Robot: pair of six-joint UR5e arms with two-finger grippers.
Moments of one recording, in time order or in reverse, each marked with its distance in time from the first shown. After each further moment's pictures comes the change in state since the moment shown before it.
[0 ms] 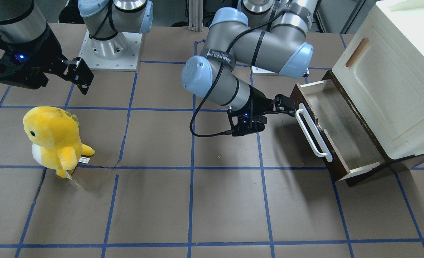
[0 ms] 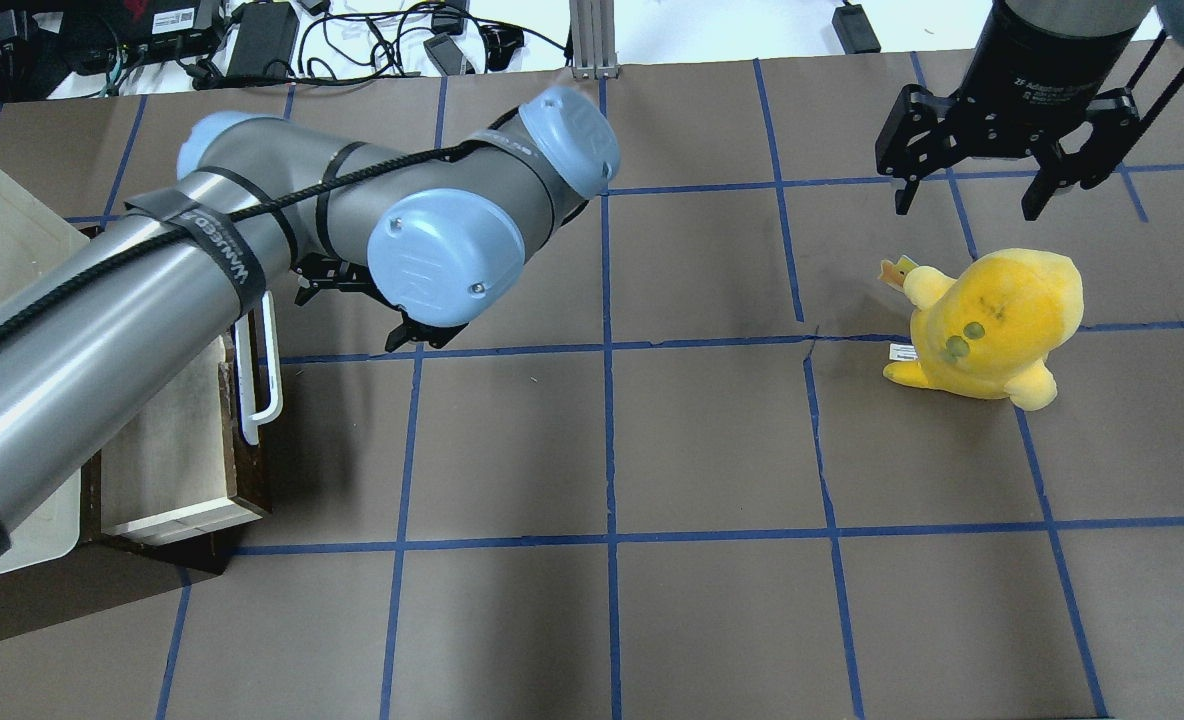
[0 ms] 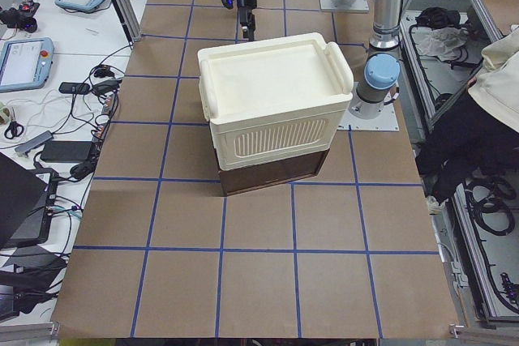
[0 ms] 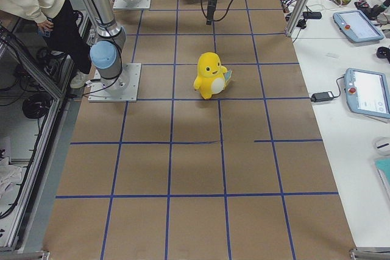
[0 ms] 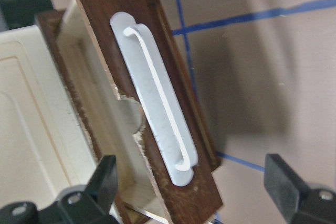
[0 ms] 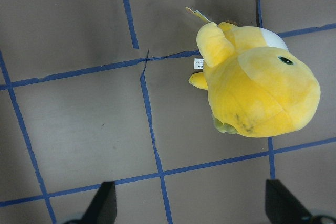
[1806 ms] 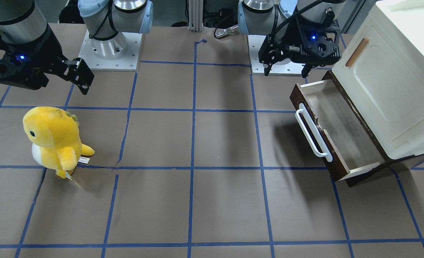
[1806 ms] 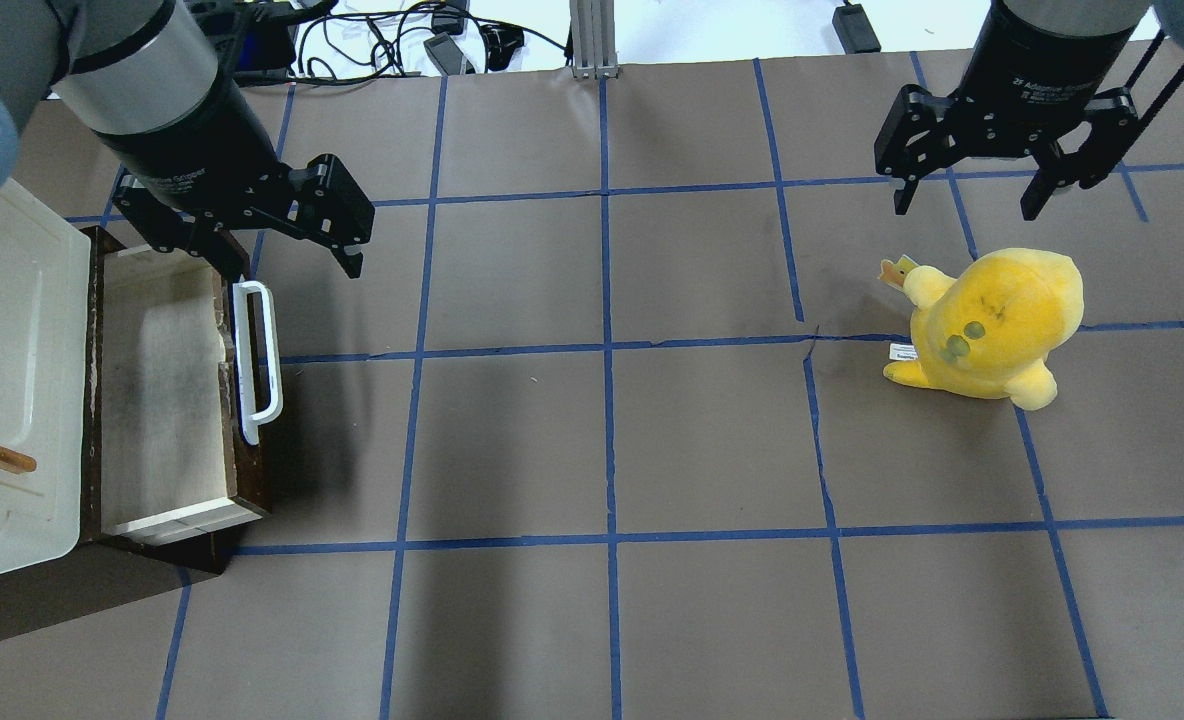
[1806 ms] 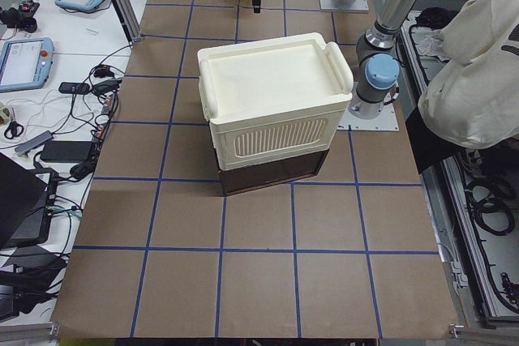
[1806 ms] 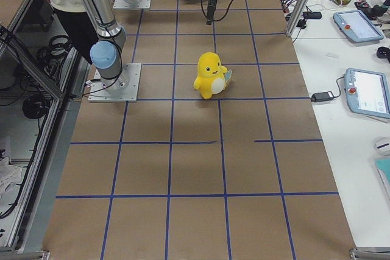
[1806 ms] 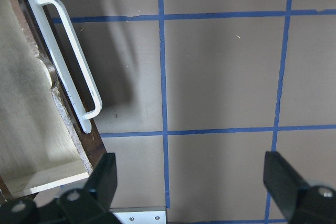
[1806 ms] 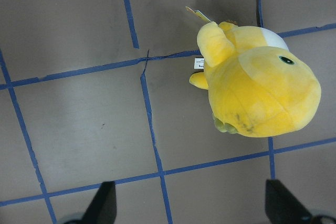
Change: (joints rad) left arm 0.329 0.323 0.034 0.019 -0.663 0.360; right arm 0.001 0.000 0.000 0.001 0.000 0.000
